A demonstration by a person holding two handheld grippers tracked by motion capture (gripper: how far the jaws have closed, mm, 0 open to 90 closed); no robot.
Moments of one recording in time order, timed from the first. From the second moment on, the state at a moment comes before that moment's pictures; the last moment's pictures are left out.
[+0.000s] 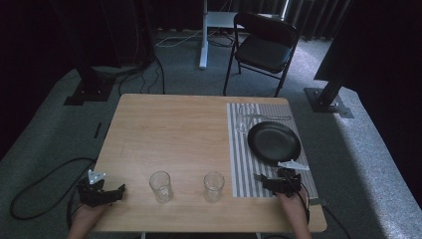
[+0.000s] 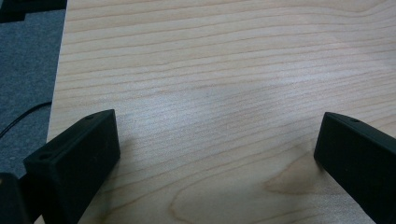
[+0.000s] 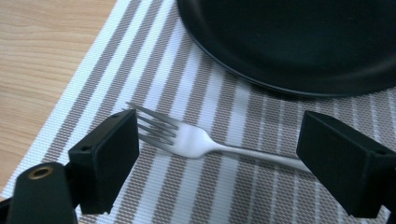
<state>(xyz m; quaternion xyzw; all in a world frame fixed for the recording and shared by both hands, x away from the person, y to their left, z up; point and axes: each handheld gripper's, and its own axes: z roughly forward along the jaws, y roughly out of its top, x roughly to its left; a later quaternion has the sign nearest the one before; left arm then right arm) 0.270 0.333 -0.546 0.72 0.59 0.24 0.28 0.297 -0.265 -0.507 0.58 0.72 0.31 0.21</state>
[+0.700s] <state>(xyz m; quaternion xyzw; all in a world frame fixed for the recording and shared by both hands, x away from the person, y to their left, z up) 0.270 0.333 -0.546 0.72 0.59 0.24 0.28 0.271 -0.303 -0.526 0.63 0.69 0.28 0.22</state>
